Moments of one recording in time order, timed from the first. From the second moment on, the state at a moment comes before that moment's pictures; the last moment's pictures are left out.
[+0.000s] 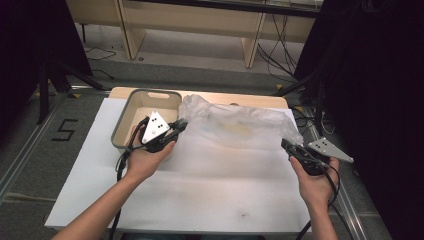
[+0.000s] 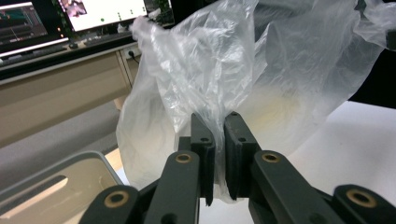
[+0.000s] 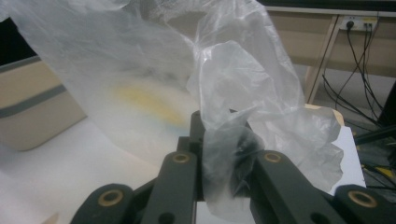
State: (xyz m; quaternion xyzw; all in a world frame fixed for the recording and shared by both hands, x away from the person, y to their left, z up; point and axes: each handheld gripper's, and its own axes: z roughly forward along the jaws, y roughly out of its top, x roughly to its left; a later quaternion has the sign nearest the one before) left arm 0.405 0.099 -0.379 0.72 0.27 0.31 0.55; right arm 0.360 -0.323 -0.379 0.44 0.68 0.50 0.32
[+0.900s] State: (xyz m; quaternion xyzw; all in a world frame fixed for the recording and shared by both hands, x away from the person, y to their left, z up) left arm 0.427 0.073 -0.409 0.77 0.32 0.31 0.47; right arm 0.409 -0.304 -0.423 0.47 0.71 0.42 0.30
